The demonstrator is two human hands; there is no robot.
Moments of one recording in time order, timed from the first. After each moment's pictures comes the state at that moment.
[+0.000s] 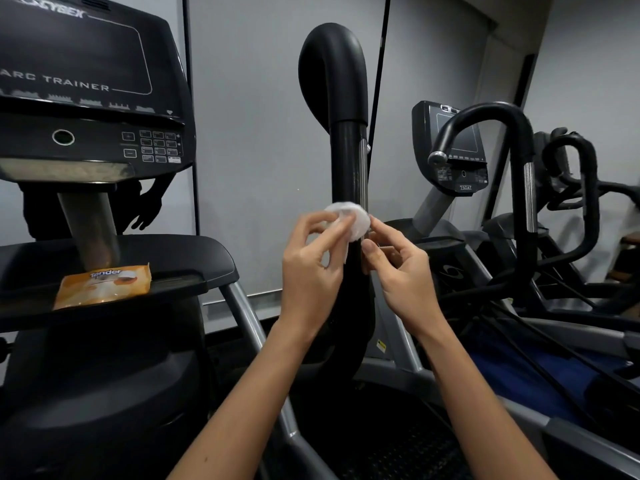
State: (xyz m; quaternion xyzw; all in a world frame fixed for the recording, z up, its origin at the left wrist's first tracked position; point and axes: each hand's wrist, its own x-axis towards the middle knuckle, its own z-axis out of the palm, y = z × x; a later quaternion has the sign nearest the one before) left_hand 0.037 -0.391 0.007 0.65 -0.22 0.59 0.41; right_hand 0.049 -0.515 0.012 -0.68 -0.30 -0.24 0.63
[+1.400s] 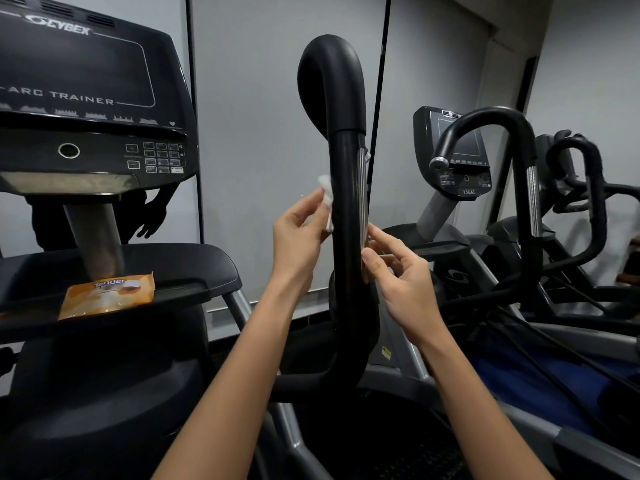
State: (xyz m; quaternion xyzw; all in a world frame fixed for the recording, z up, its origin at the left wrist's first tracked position) left_hand 0.047 -0.381 0.056 0.54 -0.16 0.29 0.78; right_hand 0.042 -0.513 0.016 -0.66 -0.30 -0.24 0.65
